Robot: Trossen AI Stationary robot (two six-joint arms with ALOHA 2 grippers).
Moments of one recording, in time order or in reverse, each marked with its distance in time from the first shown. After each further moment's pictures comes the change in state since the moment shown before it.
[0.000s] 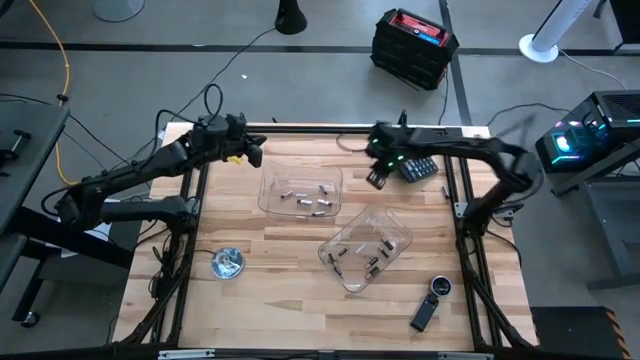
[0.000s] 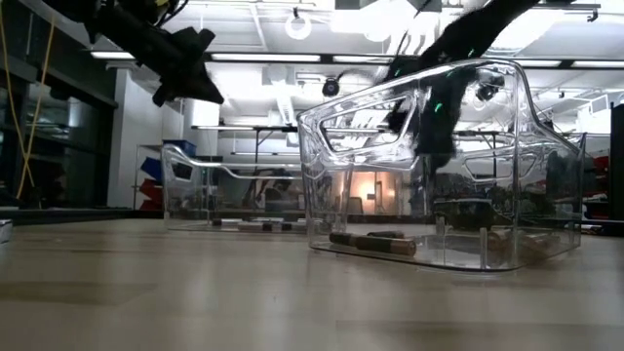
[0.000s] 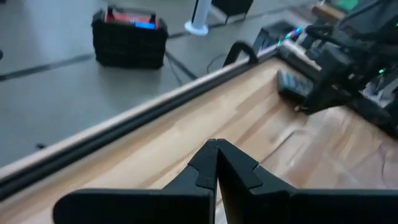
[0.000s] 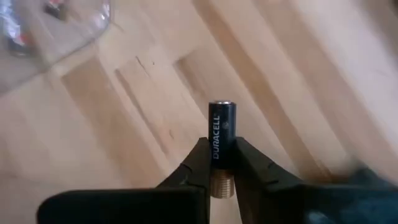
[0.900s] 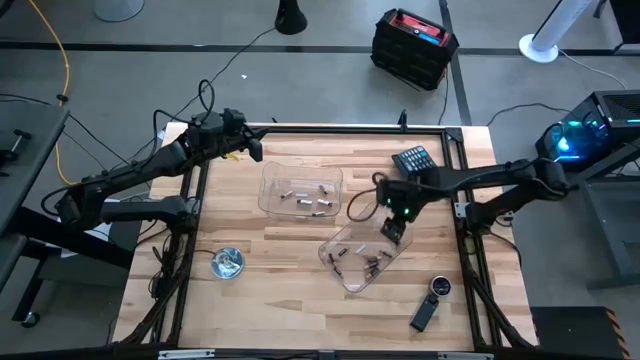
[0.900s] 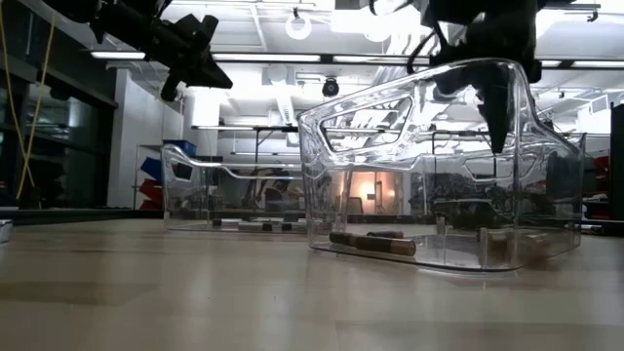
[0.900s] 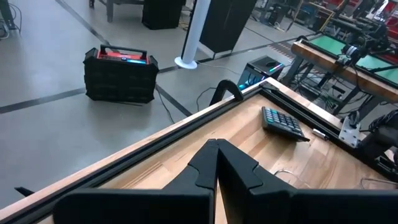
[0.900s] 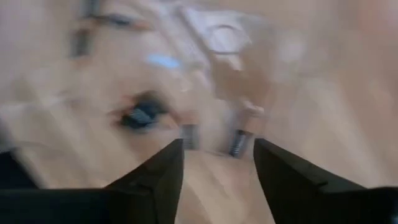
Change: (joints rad) left arm 0.003 0.003 0.000 0.161 0.007 0.007; right arm 0.512 -0.258 -0.050 -0.292 -0.161 0.575
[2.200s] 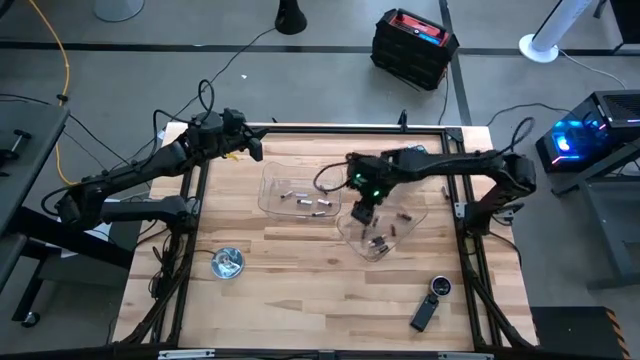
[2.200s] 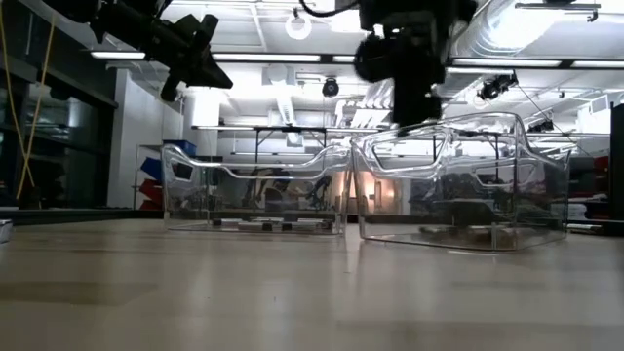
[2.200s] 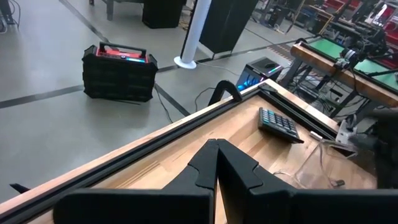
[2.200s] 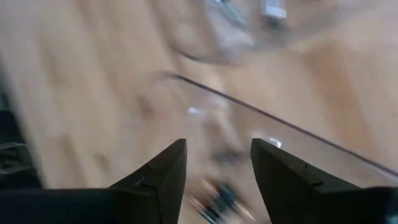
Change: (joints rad) left arm 0.000 0.000 0.001 -0.001 0.001 -0.025; right arm -0.135 0.260 0.287 0.110 -0.081 -0.241
